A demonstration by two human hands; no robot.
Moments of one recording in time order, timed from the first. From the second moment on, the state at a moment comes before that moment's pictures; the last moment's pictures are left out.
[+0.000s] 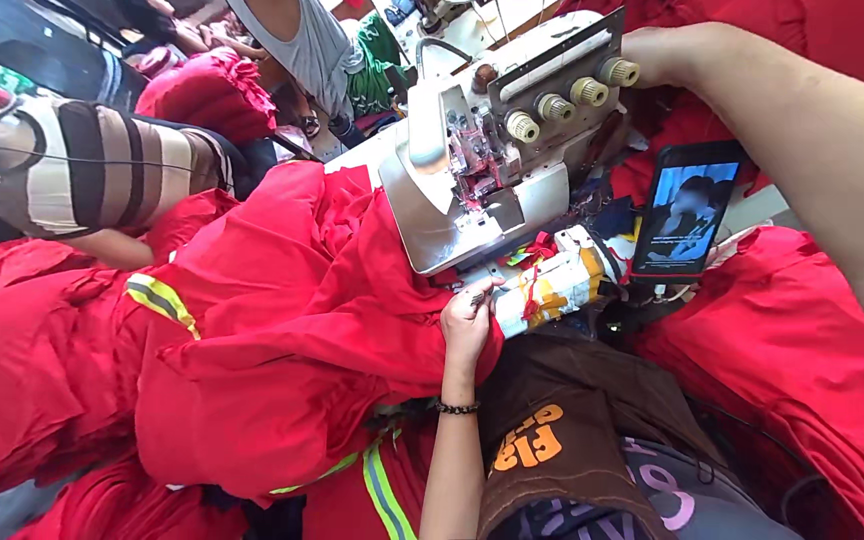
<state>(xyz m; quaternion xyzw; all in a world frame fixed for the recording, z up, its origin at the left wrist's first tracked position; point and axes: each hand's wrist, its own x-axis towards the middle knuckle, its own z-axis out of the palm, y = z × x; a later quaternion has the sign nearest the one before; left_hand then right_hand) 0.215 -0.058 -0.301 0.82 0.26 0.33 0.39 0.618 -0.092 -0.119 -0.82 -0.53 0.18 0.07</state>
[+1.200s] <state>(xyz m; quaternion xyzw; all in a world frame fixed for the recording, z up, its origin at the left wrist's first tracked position) 0.217 -0.065 -0.294 0.84 0.26 0.33 0.33 0.593 -0.122 -0.112 -0.85 -0.51 0.14 0.02</state>
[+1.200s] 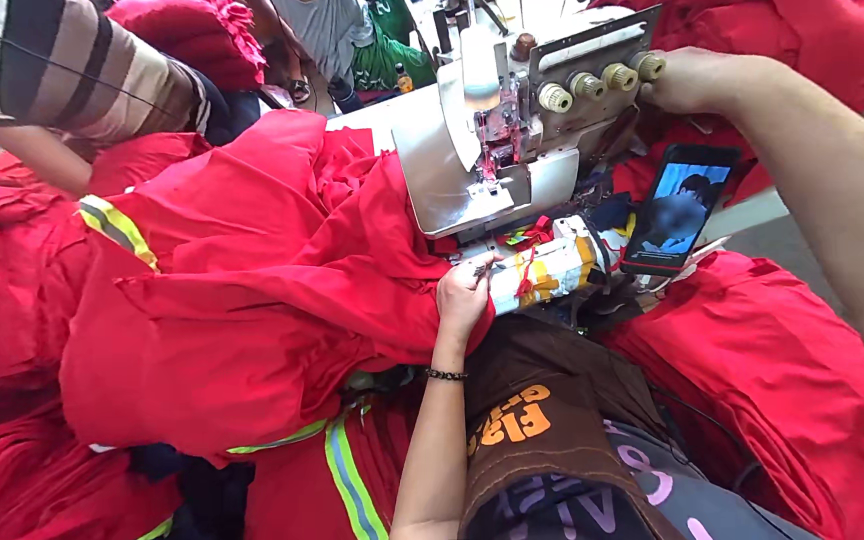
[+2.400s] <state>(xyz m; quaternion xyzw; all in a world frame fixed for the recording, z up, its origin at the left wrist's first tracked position) 0.217 -0.064 -0.296 0.85 0.26 0.33 0.32 0.568 -0.119 -0.087 -0.89 -0.40 0.21 0.03</state>
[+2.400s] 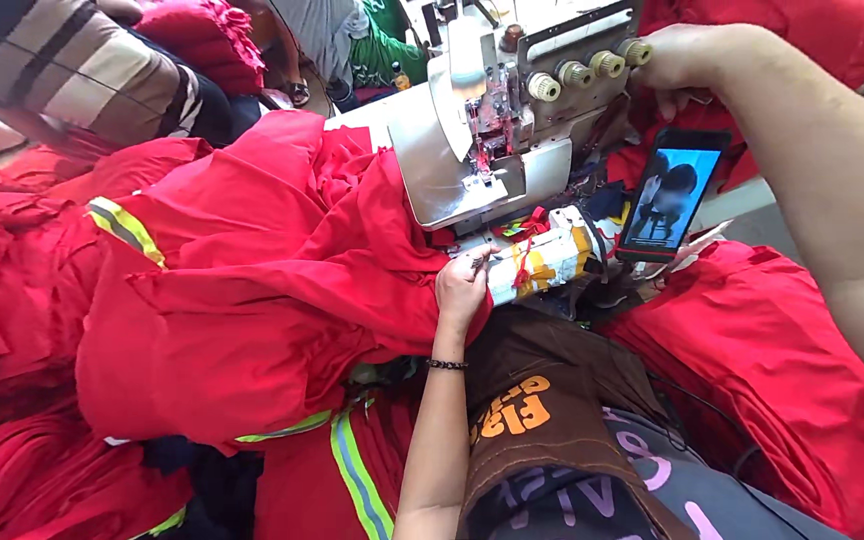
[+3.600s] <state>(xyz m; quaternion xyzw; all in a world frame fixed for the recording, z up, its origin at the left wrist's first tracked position) 0.234 -0.118 -0.210 0.94 -0.03 0.31 0.12 0.373 -0.306 -0.265 -0.65 -0.40 0.32 0.56</state>
